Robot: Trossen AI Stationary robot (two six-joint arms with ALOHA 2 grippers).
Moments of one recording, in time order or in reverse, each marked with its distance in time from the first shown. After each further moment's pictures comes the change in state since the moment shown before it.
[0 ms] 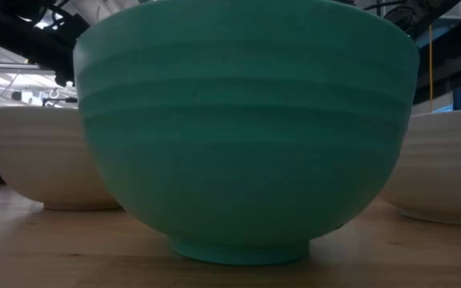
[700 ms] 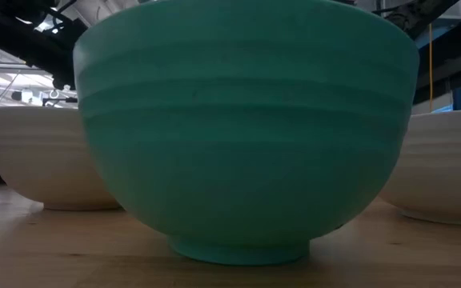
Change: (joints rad) left arm 0.000 0.000 0.000 -0.051 0.000 -0.024; right arm 0.000 0.060 0.000 0.047 0.008 -0.026
